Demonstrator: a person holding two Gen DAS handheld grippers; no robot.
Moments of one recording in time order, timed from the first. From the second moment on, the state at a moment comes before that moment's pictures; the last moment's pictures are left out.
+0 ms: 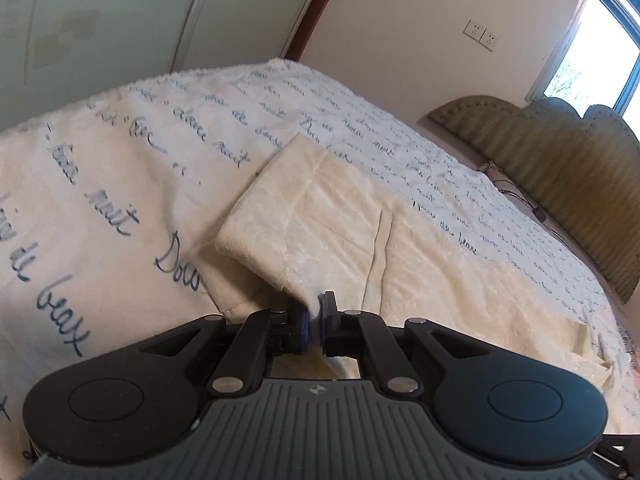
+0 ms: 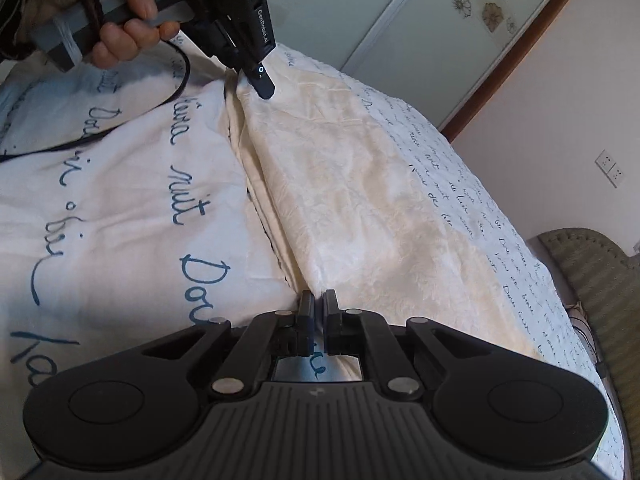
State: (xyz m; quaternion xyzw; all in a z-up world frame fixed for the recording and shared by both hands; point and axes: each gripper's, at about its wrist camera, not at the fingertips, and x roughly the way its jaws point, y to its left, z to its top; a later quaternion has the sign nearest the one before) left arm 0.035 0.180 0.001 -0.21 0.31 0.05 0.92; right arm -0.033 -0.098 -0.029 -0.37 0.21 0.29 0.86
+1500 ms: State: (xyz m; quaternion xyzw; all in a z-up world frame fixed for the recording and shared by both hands) left arm 0.013 -0.105 0.024 0.21 0.25 -0.35 0.88; right arm 0.011 -0.300 0.000 0.03 0.28 -0.09 0.95
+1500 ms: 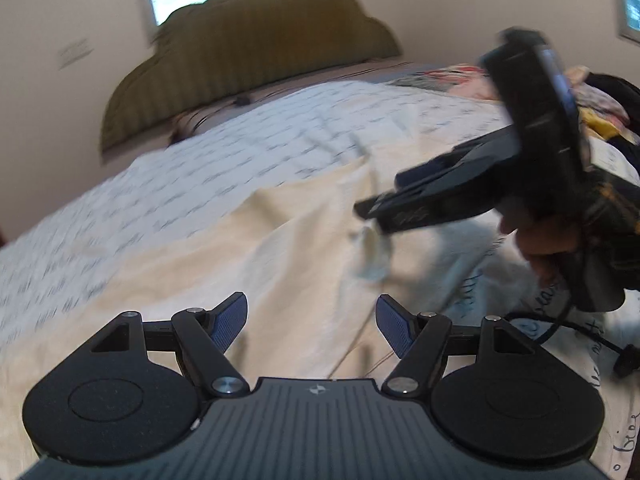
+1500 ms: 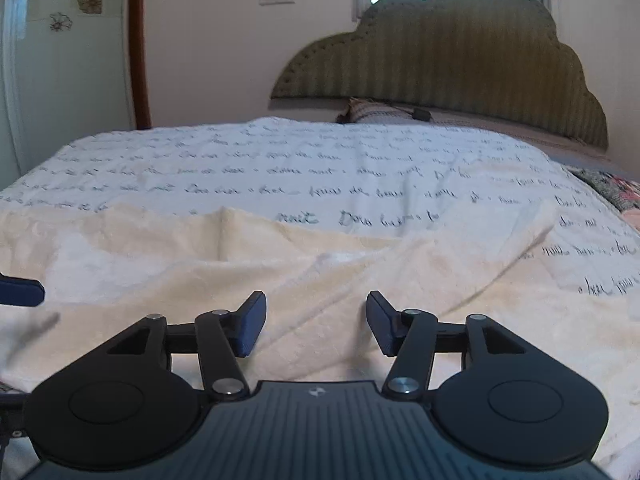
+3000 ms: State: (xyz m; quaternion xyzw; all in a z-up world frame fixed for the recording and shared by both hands) left arm 0.000 -0.154 -0.033 0.32 0.20 -0.42 0.82; right arm -0.079 -0.363 -0.033 0.23 0.28 -0.11 0.93
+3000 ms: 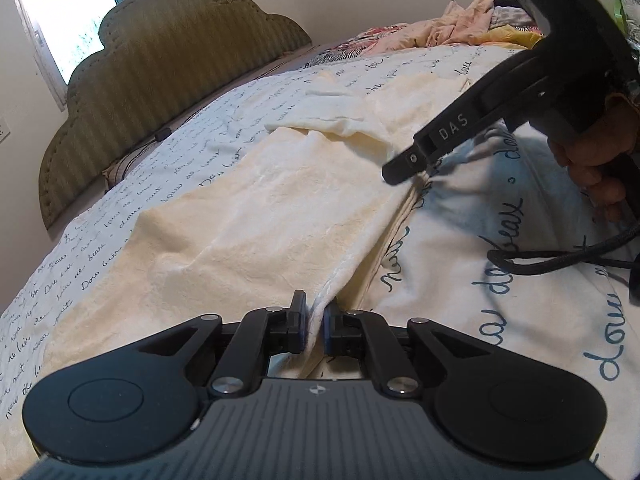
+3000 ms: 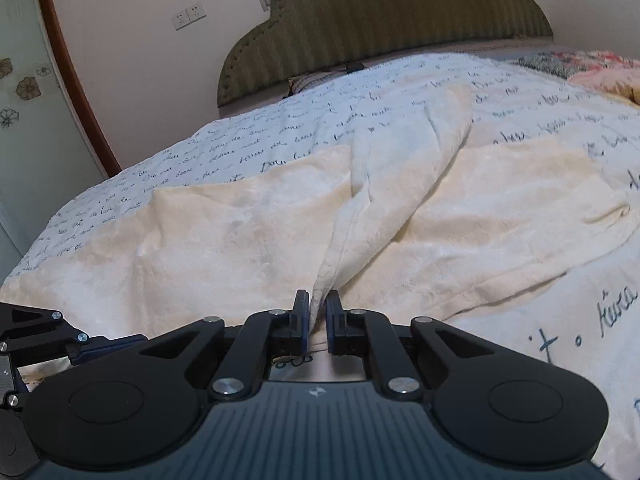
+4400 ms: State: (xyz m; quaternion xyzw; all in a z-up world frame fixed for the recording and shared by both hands) left arm 0.055 -0.140 -0.038 0.12 0.29 -0.38 0.87; right arm 0.098 -0.426 -0.012 -0.03 0.32 -0.25 0.91
